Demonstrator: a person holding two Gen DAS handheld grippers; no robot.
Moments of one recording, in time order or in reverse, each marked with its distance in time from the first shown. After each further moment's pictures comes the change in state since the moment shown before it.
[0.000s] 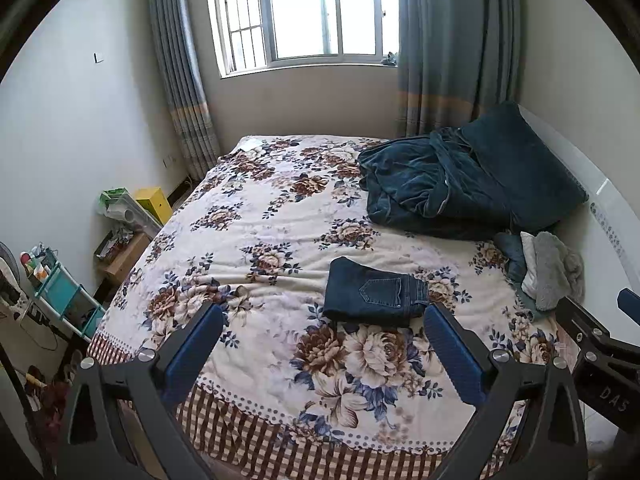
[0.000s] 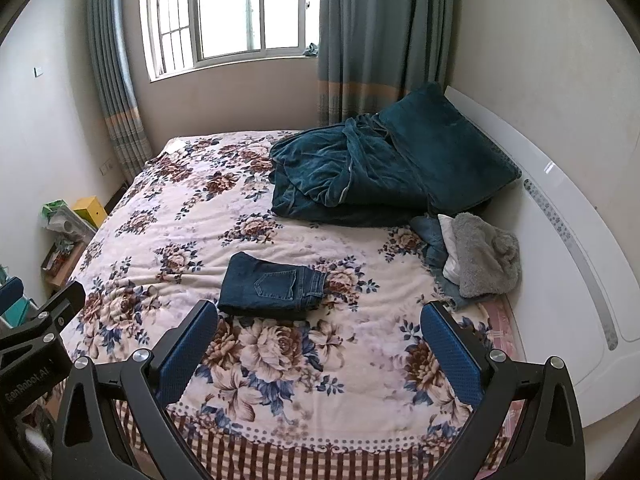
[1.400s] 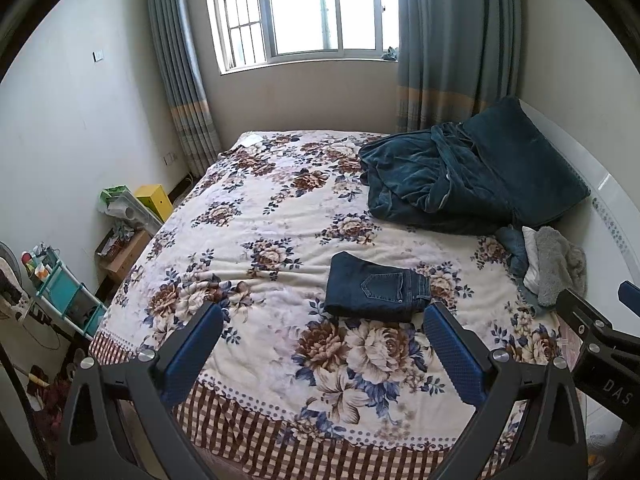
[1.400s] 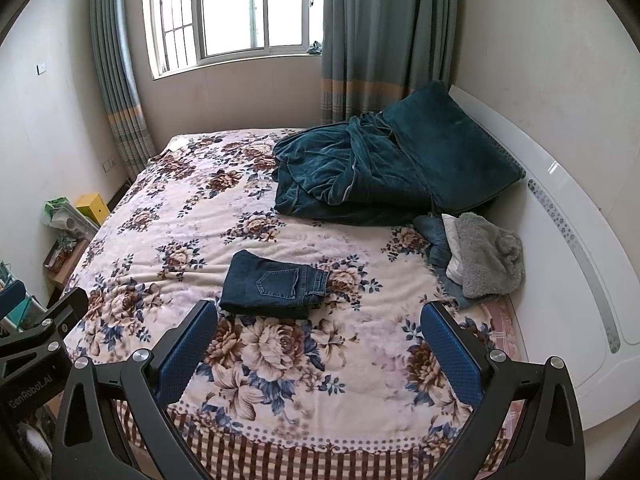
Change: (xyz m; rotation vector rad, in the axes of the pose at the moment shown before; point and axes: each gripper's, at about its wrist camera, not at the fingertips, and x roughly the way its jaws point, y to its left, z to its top) left arm -0.002 -0.001 -0.014 -0.009 0.008 0.012; right arm 0.002 0.005 0.000 -0.007 0.002 0.015
